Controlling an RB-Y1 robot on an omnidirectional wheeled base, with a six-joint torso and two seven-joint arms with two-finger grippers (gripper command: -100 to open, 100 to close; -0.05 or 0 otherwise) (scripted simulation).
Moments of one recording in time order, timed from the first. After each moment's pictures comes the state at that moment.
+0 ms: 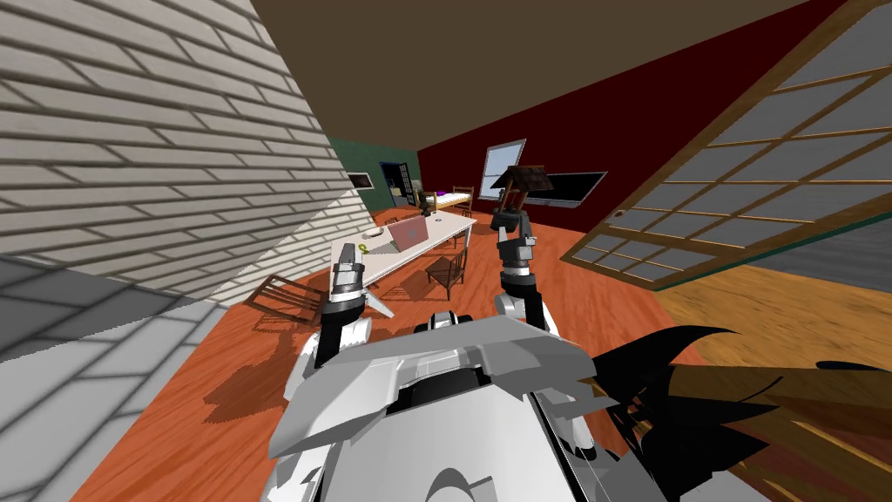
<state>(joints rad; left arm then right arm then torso) 0.40 0.14 0.08 -2.20 -0.15 -0.44 -0.15 0.47 -0.01 -0.01 -2.38 0.01 -0.47 -0.07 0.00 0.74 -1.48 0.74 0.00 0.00</state>
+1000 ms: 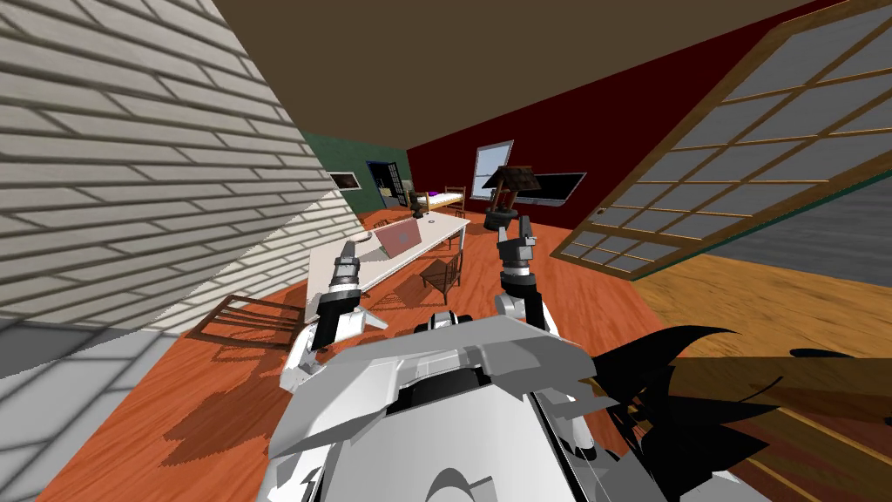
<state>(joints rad) 0.31 0.16 0.16 -2.17 -0.19 -0.19 -0.15 0.47 -0.01 -0.01 -2.38 0.01 -0.47 -0.07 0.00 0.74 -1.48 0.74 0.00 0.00</state>
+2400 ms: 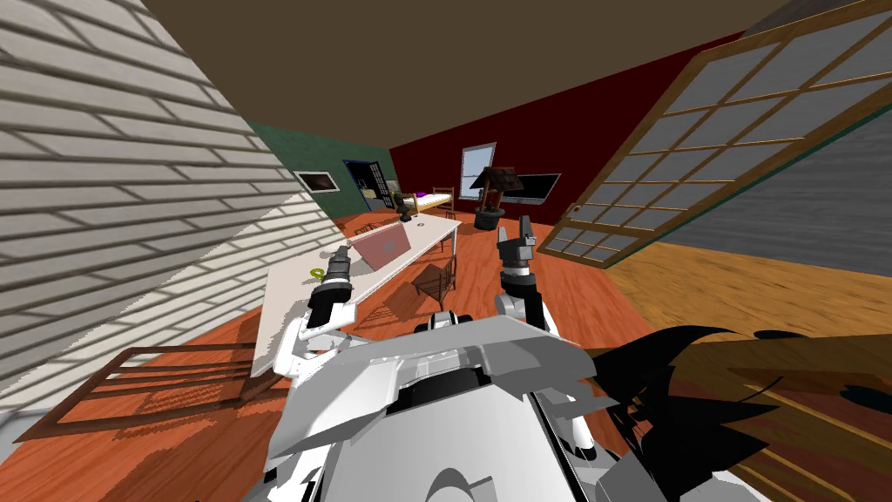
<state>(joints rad) 0.19 0.19 0.28 -2.10 -0.24 0.17 -0.15 0.47 -0.01 -0.01 -2.38 0.01 -0.47 -0.07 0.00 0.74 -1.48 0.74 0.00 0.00</state>
